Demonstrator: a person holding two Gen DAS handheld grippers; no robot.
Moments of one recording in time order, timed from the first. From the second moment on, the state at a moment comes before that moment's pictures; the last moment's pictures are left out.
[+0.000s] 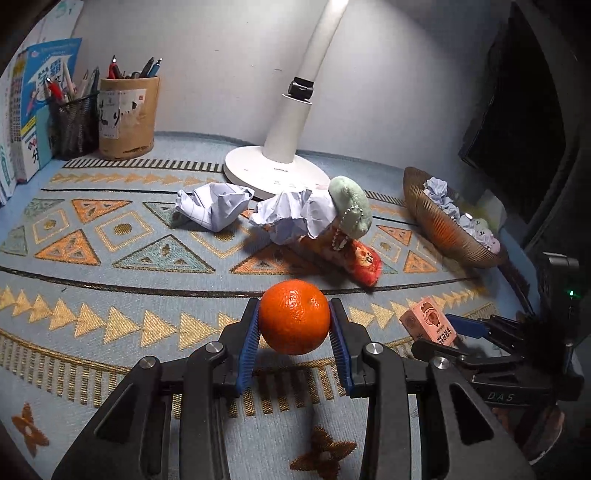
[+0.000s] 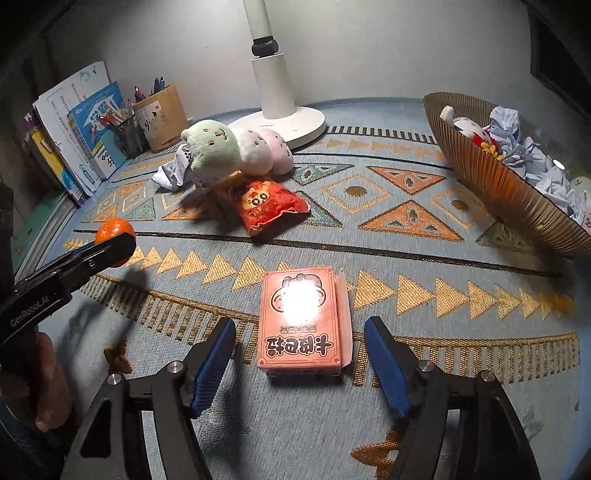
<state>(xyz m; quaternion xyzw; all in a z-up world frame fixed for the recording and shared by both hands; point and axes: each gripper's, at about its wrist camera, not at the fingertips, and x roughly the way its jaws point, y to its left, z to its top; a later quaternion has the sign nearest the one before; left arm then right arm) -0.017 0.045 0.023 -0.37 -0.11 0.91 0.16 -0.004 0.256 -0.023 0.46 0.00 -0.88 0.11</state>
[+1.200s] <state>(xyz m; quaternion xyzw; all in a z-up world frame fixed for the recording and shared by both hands) -0.124 0.286 0.123 -0.33 -0.07 0.90 0.29 -0.022 0.469 0.153 0.25 -0.13 -0.96 -0.05</state>
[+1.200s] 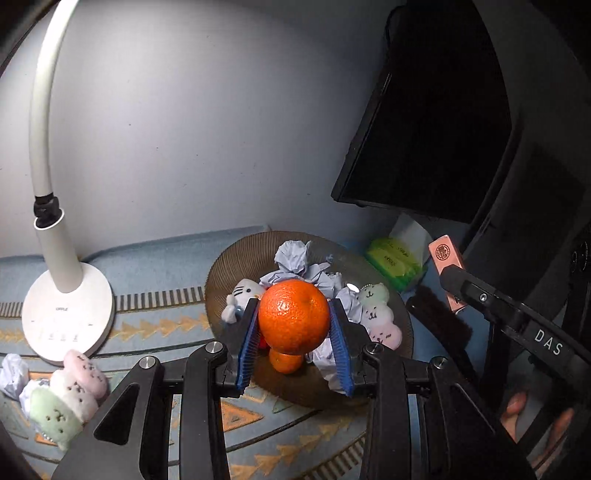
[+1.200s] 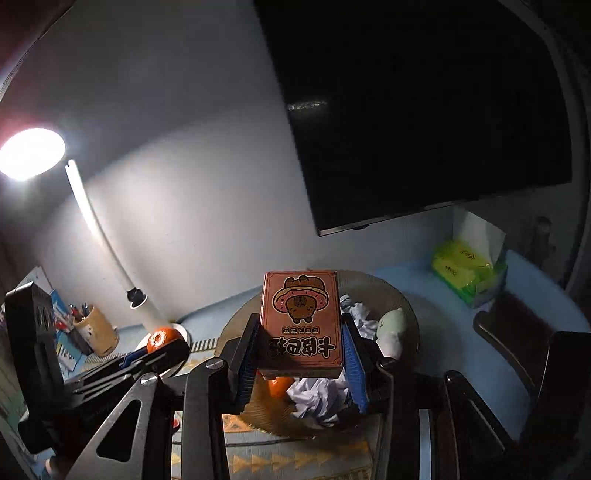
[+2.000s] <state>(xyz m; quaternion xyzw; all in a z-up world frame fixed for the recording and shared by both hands) -0.027 0.142 0.195 -0.22 -0.05 0.96 0.17 0.001 0.409 0.163 0.27 -0.13 -0.95 0.03</state>
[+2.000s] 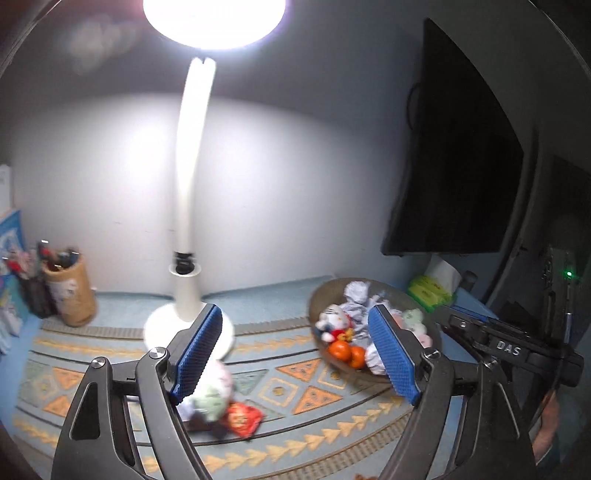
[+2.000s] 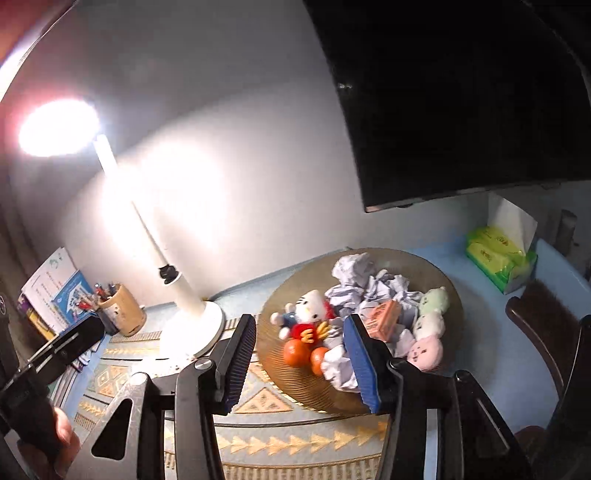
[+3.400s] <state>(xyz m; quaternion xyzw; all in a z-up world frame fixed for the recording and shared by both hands) -0.140 -0.007 0.029 -0.43 -0.07 0.89 0.14 -0.139 0.263 0.016 0.49 -0.37 -0.77 0.19</state>
